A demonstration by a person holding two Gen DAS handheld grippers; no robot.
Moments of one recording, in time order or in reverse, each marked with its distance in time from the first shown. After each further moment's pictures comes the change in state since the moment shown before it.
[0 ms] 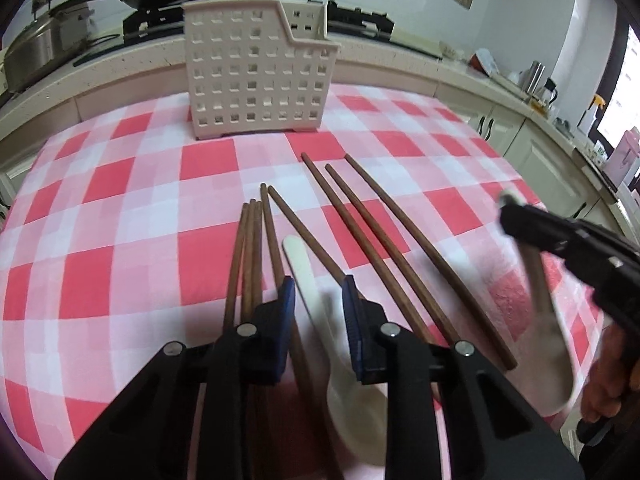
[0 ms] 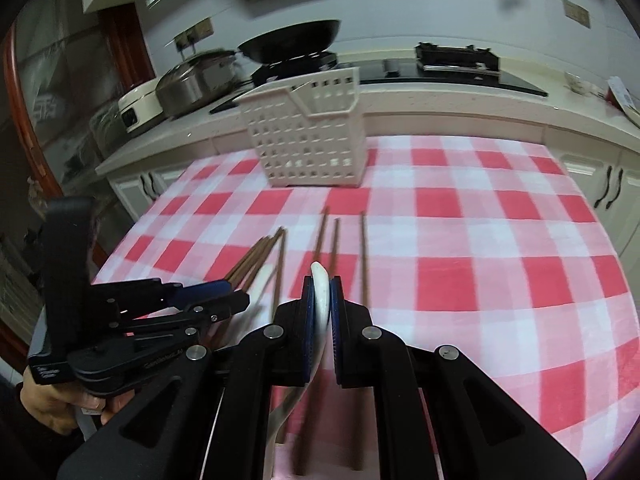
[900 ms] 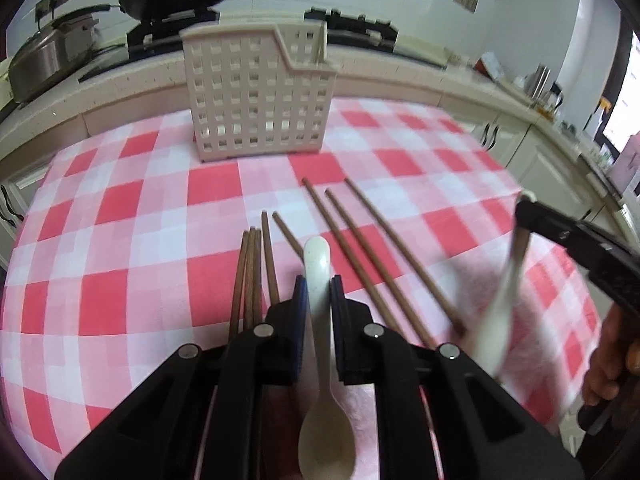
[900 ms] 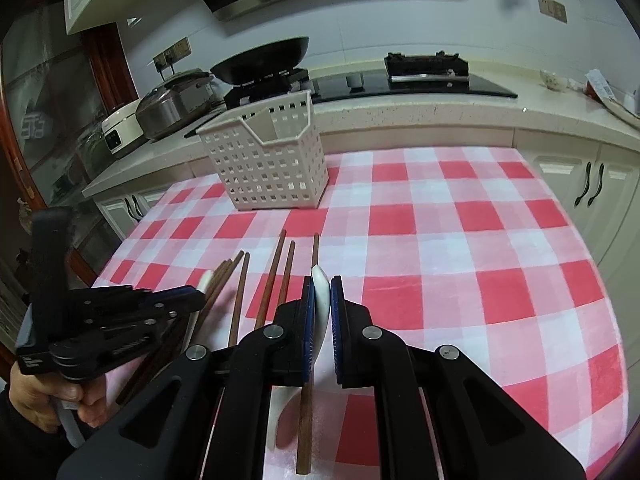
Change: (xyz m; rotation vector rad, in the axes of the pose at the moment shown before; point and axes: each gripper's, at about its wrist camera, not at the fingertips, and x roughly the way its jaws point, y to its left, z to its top) left arm -0.022 -0.008 0.018 -0.002 -0.036 0.029; right arm -0.018 -0.028 0.012 0.027 -0.050 -0.041
